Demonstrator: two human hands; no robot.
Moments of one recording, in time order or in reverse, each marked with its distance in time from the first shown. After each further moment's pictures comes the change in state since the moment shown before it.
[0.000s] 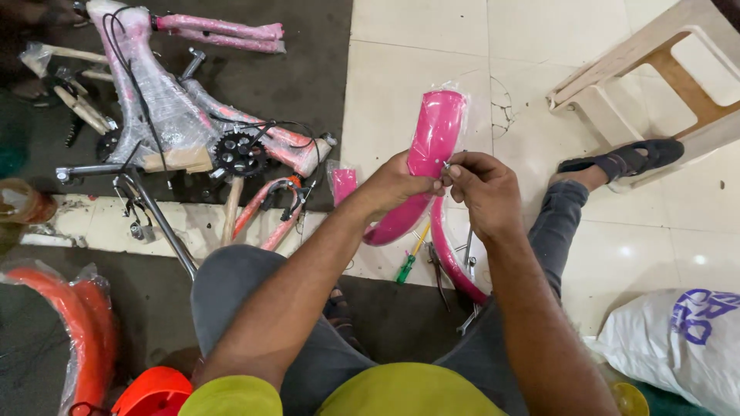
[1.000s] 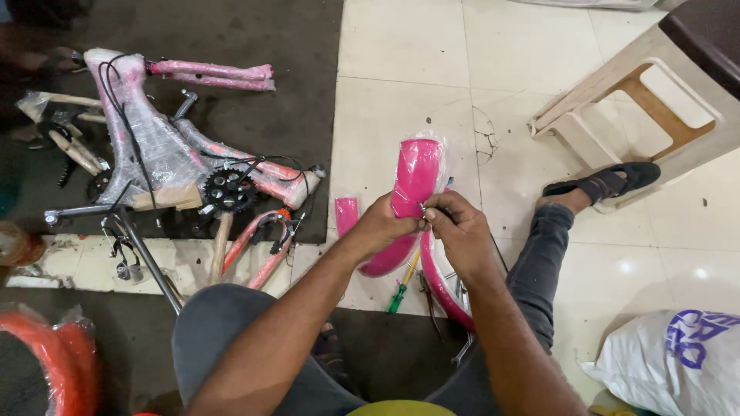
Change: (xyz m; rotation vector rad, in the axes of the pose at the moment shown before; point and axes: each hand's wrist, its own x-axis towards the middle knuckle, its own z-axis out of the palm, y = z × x) left_hand -0.001 -0.010 0.011 0.033 0.049 -0.006; right_hand -0.011 0.004 0.004 -0.270 -0.027 -0.053
